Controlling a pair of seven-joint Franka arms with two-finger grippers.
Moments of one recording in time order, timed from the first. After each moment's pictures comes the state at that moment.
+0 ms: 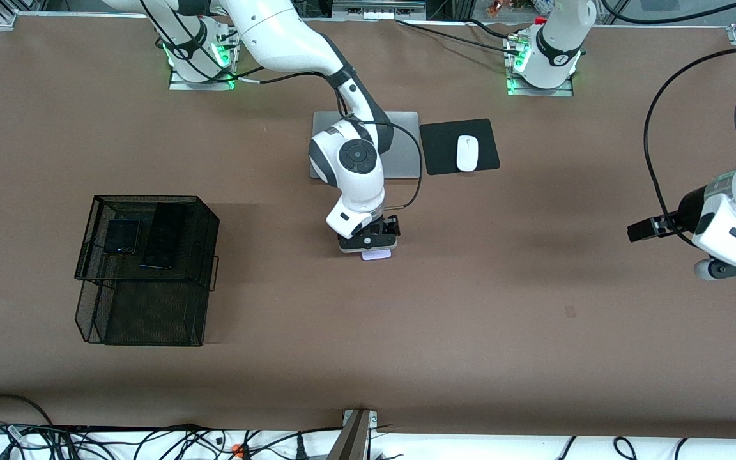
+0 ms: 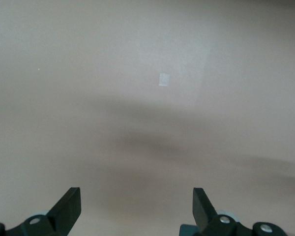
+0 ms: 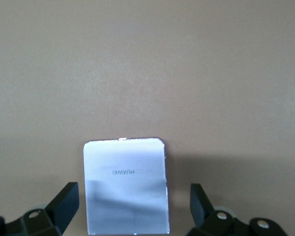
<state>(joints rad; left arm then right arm) 0.17 0.36 -0.26 -1.32 0.12 1.55 -0.31 1.03 0.94 -0.36 -1.33 0.26 2.39 0.58</state>
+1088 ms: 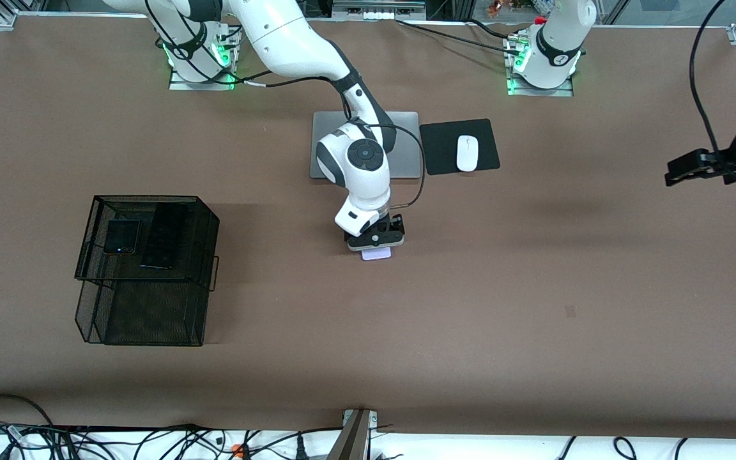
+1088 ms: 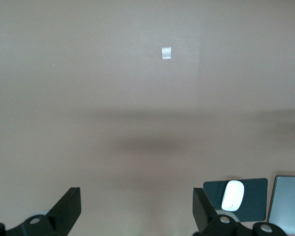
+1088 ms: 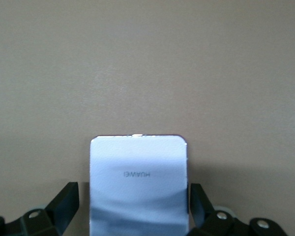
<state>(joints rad) 0.17 0.19 -0.15 -1.37 0.06 1.44 -0.04 1.06 0.99 -0.36 -1.33 0.24 2.47 0.58</state>
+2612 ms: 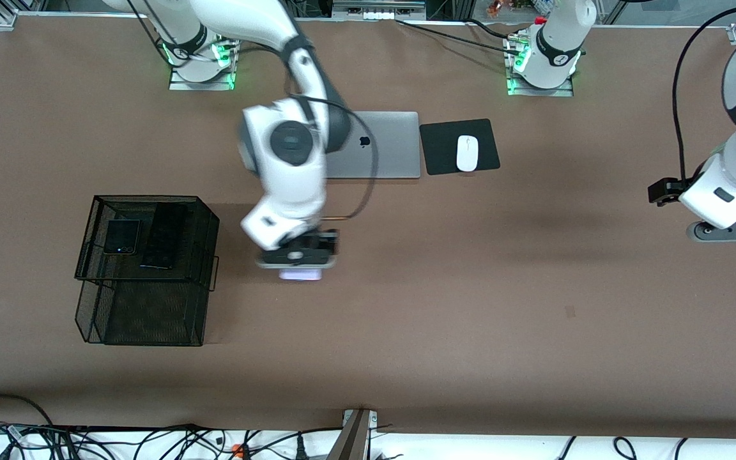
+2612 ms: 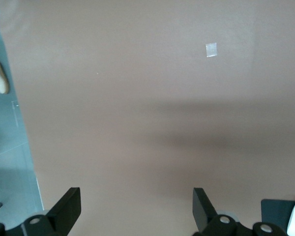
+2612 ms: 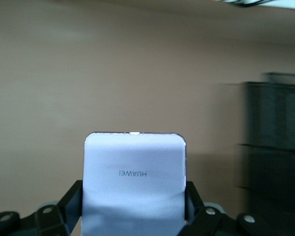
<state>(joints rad) 0.06 0.26 -0.19 -1.41 0.36 1.47 -0.12 1.00 0.68 -0.70 -1.31 0.23 1.98 0.33</state>
